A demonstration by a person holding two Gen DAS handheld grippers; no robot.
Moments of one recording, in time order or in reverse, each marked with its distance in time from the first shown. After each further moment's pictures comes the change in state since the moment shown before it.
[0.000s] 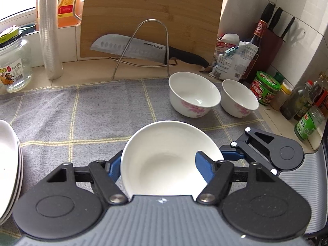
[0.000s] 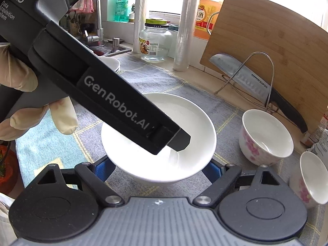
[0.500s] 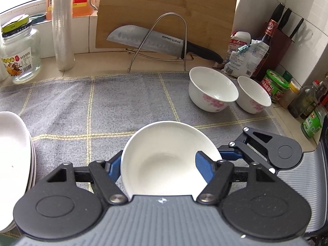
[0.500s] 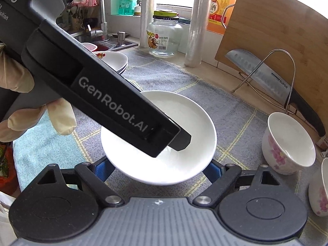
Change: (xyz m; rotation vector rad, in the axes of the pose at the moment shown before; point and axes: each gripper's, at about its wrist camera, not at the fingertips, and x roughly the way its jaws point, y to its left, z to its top) left arm 0.006 0.033 -0.007 -0.014 0.022 0.004; right arm 0.034 0.015 0.013 0.009 0.037 0.025
